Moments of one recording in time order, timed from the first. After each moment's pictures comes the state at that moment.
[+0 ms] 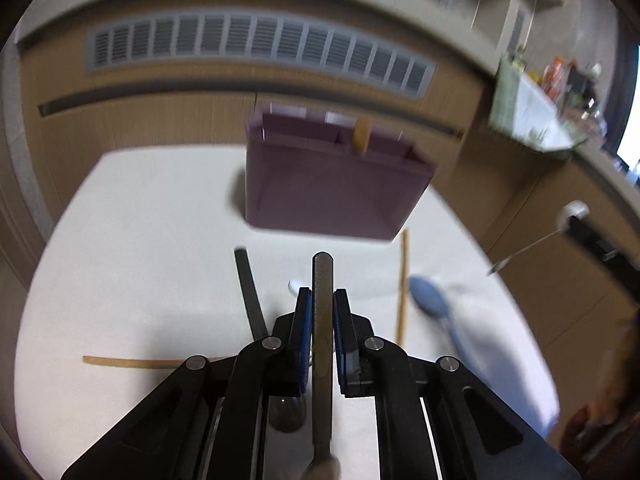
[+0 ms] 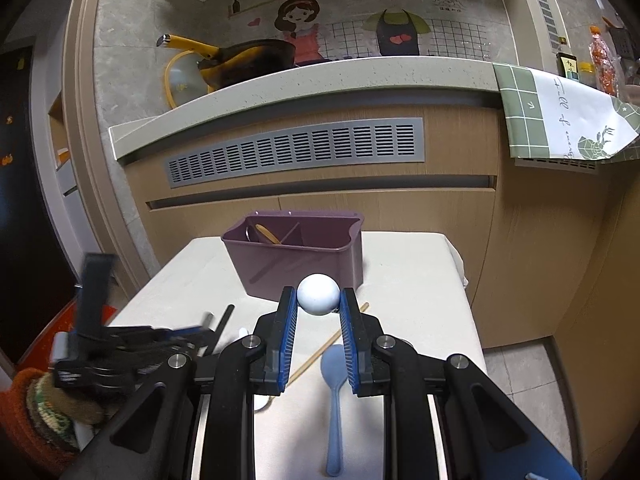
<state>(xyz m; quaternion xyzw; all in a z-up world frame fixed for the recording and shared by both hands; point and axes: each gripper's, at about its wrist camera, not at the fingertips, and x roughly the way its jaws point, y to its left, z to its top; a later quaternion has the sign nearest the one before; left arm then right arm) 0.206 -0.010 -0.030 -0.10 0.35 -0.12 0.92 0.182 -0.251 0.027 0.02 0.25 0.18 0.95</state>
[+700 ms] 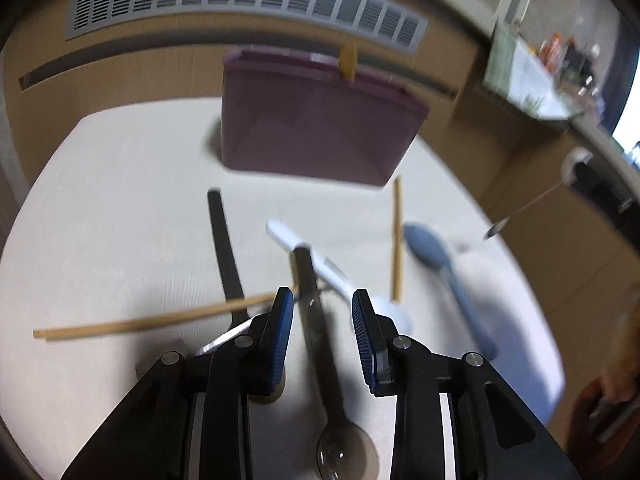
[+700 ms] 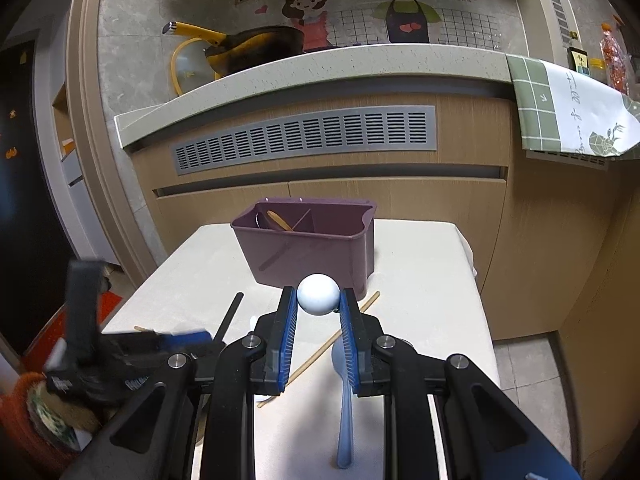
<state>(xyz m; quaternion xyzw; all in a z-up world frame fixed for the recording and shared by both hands) 0.214 -0.035 -0.078 -0.07 0.42 -0.13 0.89 0.185 -0.247 0.020 0.02 0.28 0.19 0.94</state>
